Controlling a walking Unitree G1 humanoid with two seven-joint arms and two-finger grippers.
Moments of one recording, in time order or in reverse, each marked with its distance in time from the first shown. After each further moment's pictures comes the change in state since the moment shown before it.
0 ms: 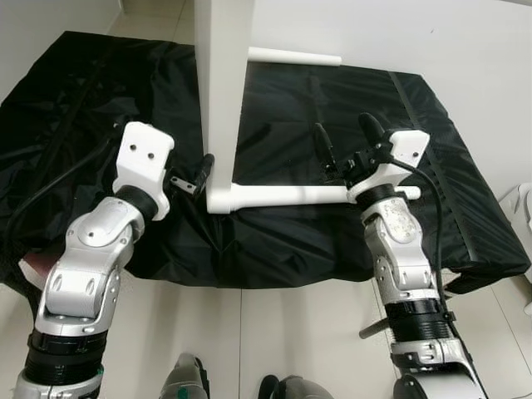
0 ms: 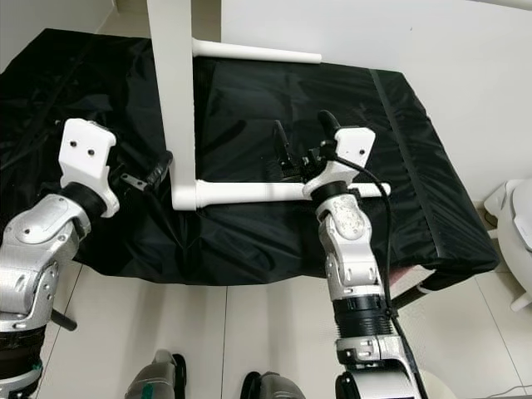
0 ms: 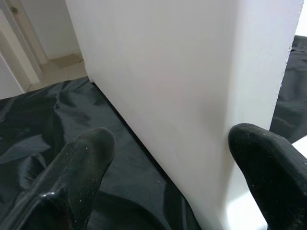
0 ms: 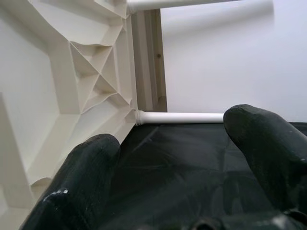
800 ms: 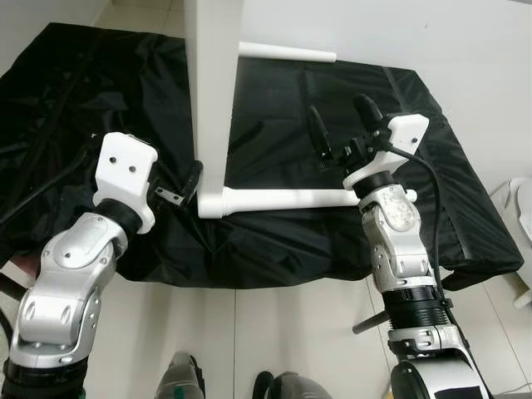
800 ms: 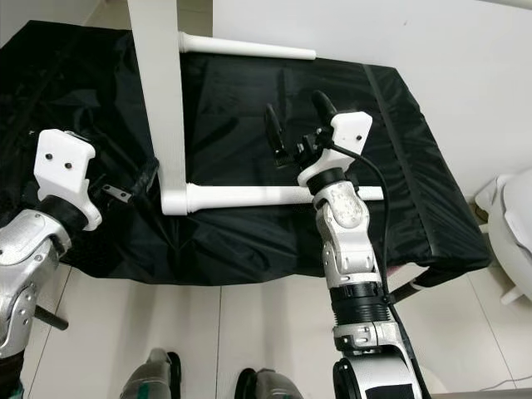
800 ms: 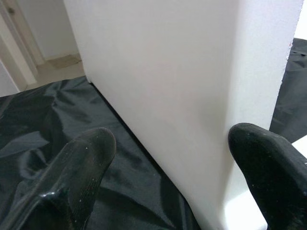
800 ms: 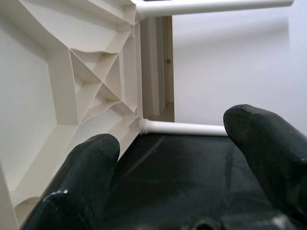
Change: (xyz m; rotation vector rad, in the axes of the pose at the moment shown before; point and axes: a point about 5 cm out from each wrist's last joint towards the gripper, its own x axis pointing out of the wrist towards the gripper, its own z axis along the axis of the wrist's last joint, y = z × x) left arm -0.027 0.000 0.005 0.005 -0.018 -0.002; right arm 0.013 0.004 0.007 -0.007 -0.048 0.059
